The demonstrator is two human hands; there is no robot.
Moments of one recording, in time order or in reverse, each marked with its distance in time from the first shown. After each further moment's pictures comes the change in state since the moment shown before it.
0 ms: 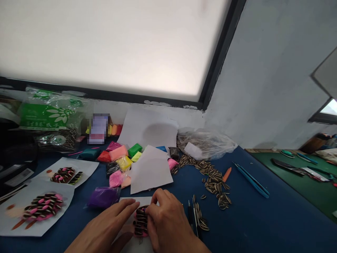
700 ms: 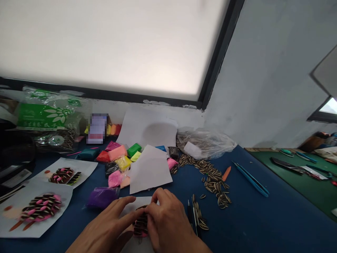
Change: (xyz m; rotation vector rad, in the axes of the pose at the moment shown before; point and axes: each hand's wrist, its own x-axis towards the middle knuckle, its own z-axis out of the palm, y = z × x) left_hand 0.007 0.005 -0.002 -0.021 -0.111 -0.071; right_hand 0.000 0.000 -0.003 0.048 0.005 0.006
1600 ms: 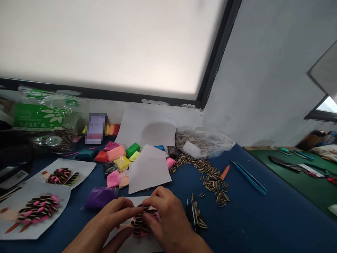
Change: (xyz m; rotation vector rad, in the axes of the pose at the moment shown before) left_hand -0.002 -0.006 -0.001 -0.475 0.140 0.112; right_hand 0.005 0.004 0.000 0.343 -0.012 0.169
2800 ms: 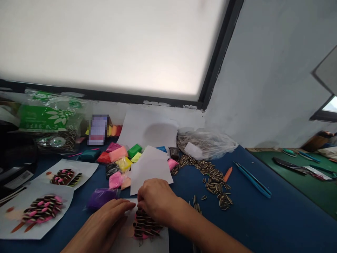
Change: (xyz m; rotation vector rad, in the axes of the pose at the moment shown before) left_hand -0.005 -0.056 0.014 0.311 0.164 0.190; right_hand 0.063 -0.023 -0.013 -0.512 -0.398 -0.034
